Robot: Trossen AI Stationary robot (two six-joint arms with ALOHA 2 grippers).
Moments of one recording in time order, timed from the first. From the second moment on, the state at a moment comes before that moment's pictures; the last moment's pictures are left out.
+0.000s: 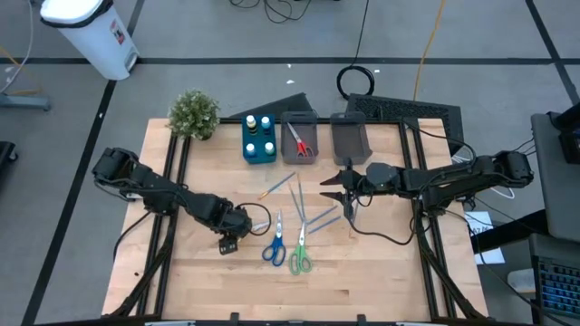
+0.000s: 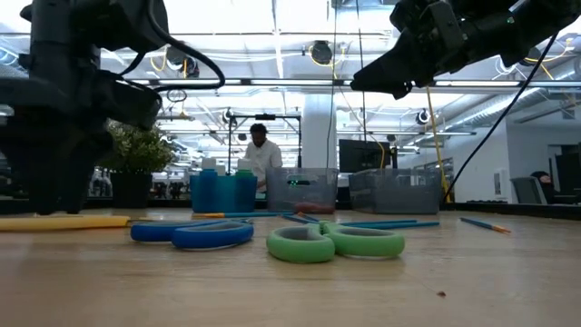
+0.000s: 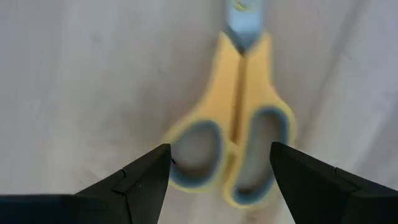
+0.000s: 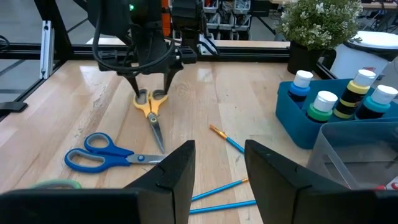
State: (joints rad) left arm -0.32 1.52 0.79 -0.75 0.02 -0.61; right arm -0.01 1.15 0.53 0.36 0.03 -0.01
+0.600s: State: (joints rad) left arm -0.36 1.52 0.79 -0.76 -0.05 -0.50; right arm -0.01 1.15 0.53 0.36 0.03 -0.01
